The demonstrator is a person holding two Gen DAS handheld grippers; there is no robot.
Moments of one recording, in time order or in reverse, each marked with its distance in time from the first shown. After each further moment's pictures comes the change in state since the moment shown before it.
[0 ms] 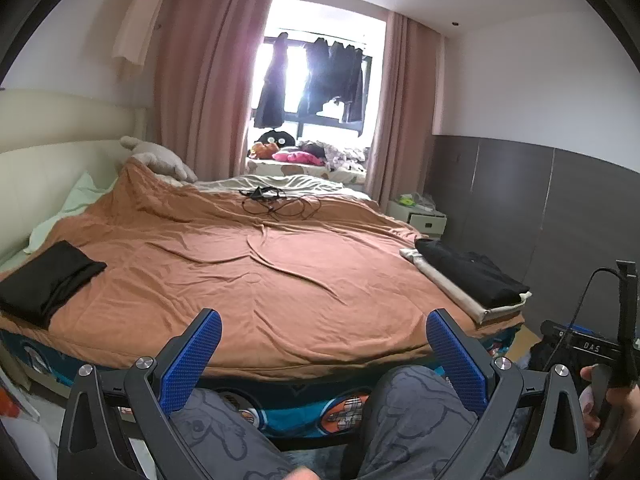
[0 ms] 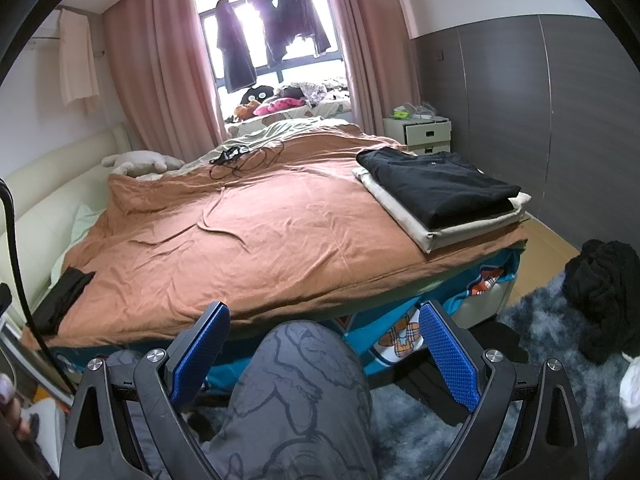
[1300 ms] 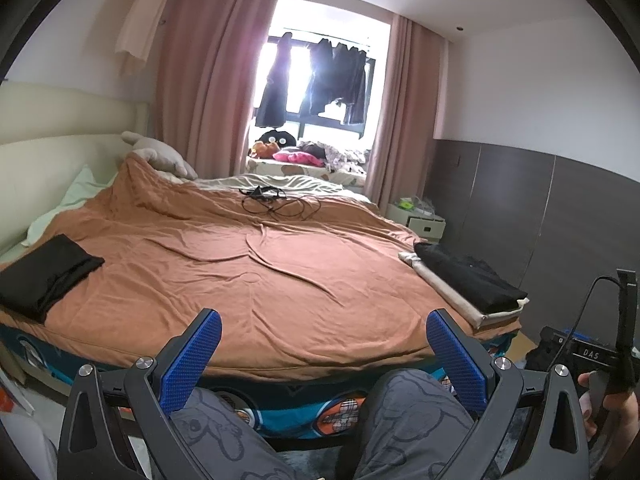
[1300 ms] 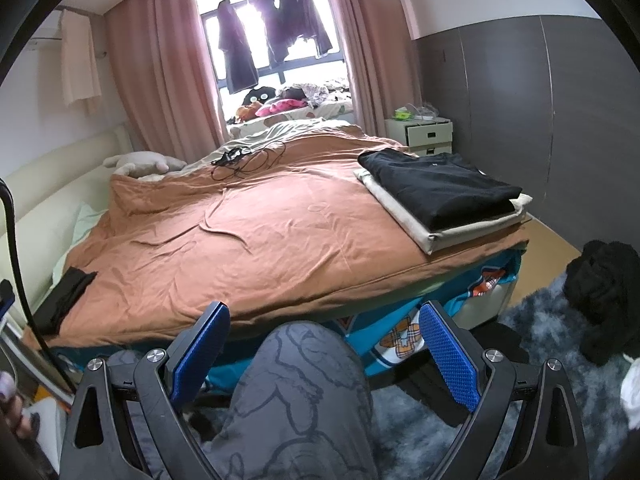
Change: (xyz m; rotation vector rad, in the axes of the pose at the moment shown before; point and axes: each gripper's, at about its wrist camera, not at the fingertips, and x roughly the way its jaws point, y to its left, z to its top) left arm 0.002 0.013 0.003 -0.022 0.002 -0.014; right arm 0.001 0.005 -0.002 -0.006 -0.006 0.004
